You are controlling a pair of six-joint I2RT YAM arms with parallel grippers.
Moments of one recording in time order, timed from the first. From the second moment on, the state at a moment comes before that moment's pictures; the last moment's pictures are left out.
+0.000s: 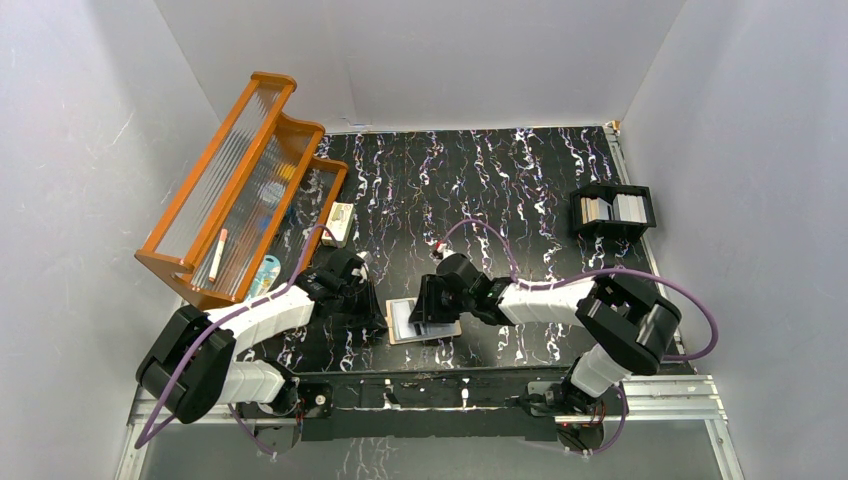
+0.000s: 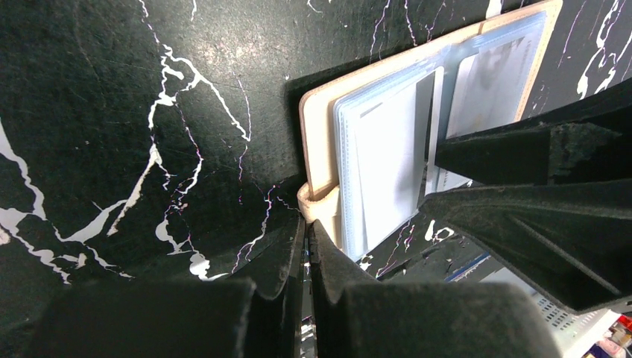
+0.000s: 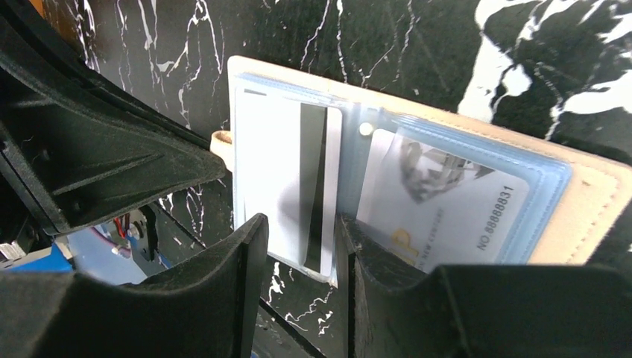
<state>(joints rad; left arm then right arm) -0.61 1.27 0.52 -0.30 0.29 -0.74 0.98 1.55 0.66 0.11 -0.16 0.89</state>
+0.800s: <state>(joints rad) -0.62 1.21 0.55 -0.37 0.25 -0.76 1.01 1.37 0.66 0.00 -0.07 0.91</state>
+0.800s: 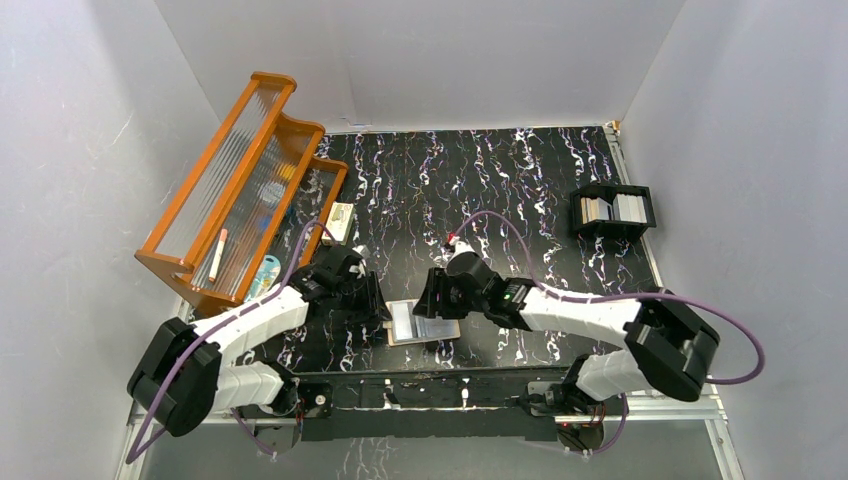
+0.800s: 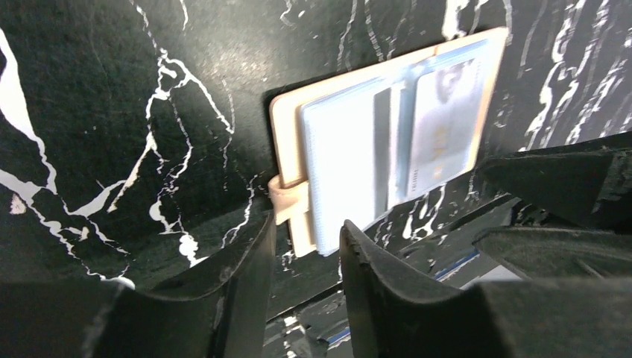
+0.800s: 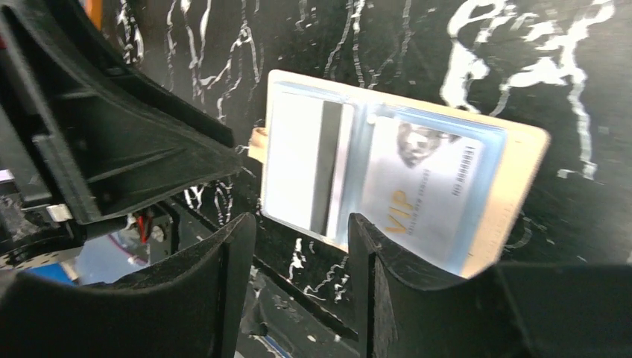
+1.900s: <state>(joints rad) -0.62 1.33 0.55 -0.25 0.32 -0.77 0.84 1.26 0.38 0.16 -0.11 0.97</state>
